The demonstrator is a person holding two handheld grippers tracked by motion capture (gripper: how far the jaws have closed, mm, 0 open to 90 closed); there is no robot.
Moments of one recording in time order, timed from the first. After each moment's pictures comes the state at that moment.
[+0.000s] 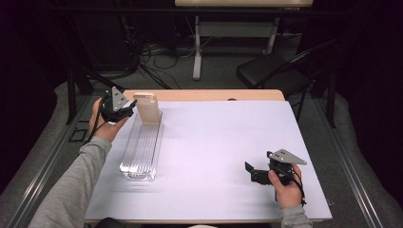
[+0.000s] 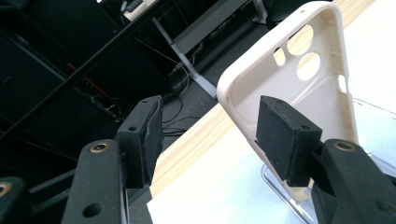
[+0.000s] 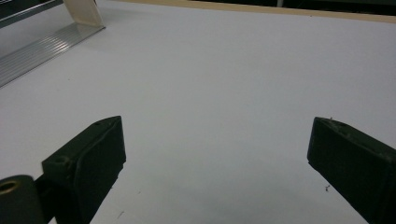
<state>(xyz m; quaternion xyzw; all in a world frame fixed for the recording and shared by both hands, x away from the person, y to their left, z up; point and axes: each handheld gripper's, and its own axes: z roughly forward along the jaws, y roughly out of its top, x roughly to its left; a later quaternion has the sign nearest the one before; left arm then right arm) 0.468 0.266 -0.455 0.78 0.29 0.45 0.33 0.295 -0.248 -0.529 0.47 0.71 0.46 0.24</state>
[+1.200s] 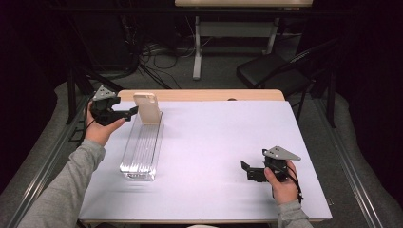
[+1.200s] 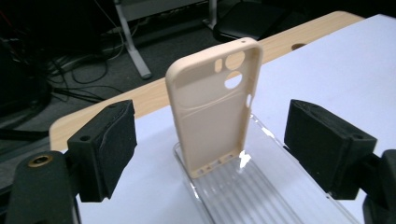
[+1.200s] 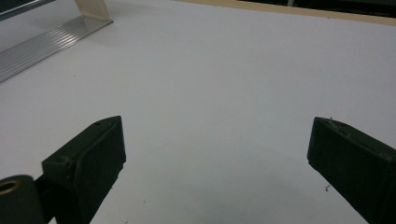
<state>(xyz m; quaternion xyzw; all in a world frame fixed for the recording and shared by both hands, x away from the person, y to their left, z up) 0.445 0.277 -0.430 0.76 0.41 0.25 0.43 0.305 -0.239 -0.528 0.46 0.73 0.46 0.23</state>
